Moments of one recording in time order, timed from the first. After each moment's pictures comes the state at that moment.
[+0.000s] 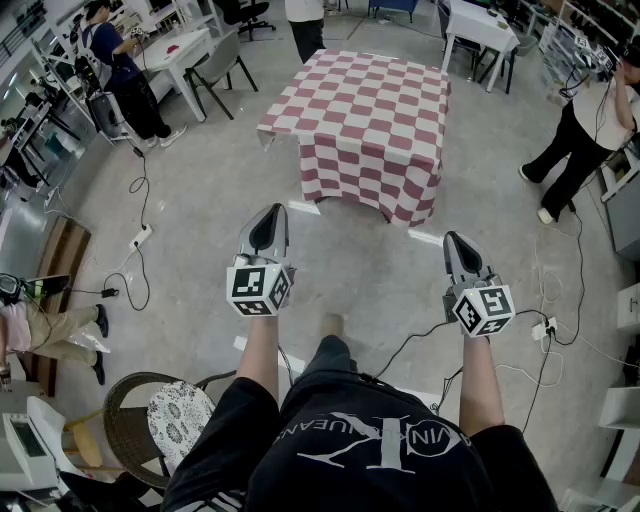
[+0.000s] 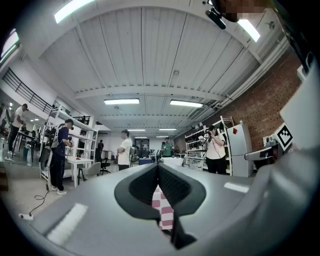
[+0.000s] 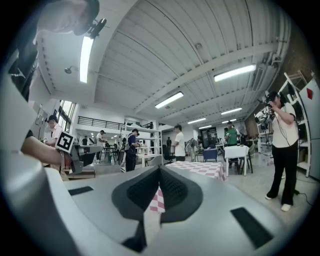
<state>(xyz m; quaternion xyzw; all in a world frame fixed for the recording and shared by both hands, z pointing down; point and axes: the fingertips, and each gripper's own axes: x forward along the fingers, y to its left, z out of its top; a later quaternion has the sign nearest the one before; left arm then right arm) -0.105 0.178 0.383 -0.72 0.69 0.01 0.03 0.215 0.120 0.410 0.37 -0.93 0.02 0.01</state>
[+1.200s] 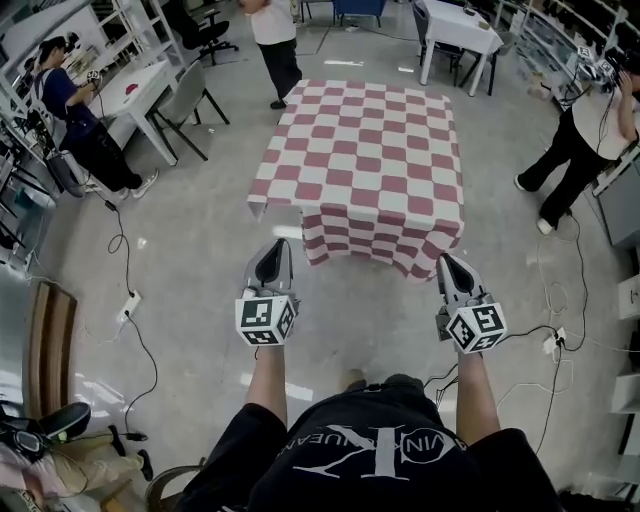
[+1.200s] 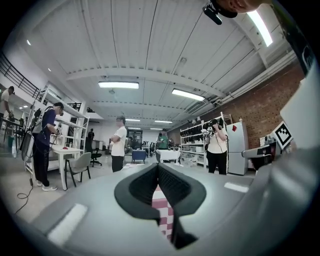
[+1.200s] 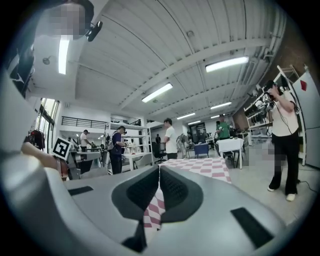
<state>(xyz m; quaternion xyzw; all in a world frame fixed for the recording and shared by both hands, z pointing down) -0.259 -0.044 0.431 -0.76 0.65 -0.01 -0.01 0.058 -0.074 0.440 0.43 -0.90 0.06 0.01</state>
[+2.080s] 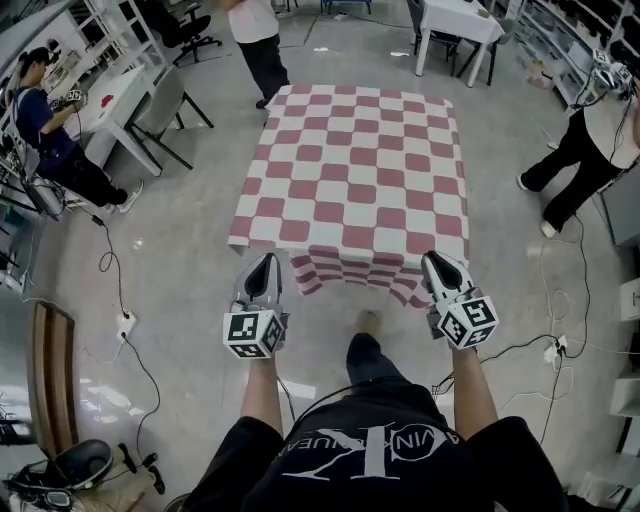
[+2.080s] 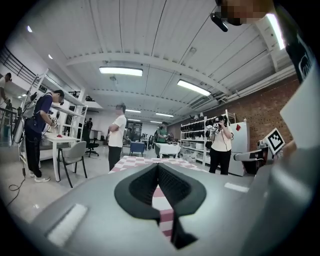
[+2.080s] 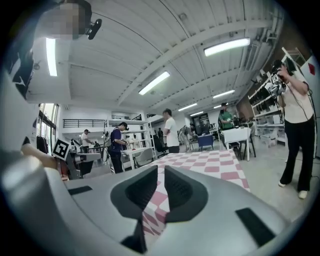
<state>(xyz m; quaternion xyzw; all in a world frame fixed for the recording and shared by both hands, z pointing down) -0.284 -0.185 0.471 -0.76 0.64 -0.02 -0.07 0.024 -0.233 0.479 0.40 -0.91 0.10 0.03</state>
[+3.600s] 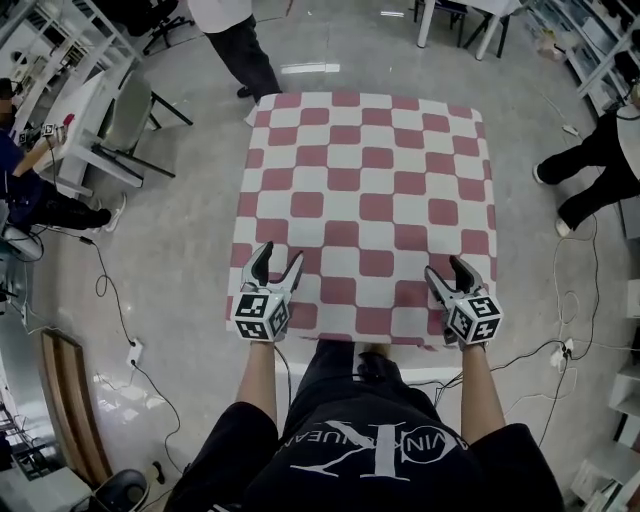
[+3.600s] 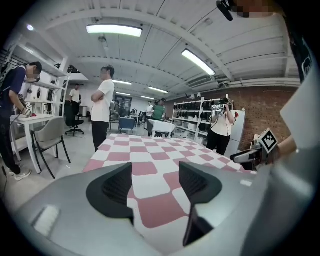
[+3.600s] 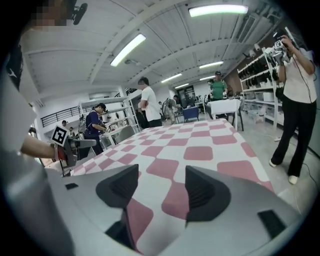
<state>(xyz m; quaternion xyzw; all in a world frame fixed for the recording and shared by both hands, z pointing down) -0.325 -0.463 0.576 -0.80 0.56 -0.11 -0.18 0.002 -0.465 0.605 0.44 -0.85 0.23 0.16</state>
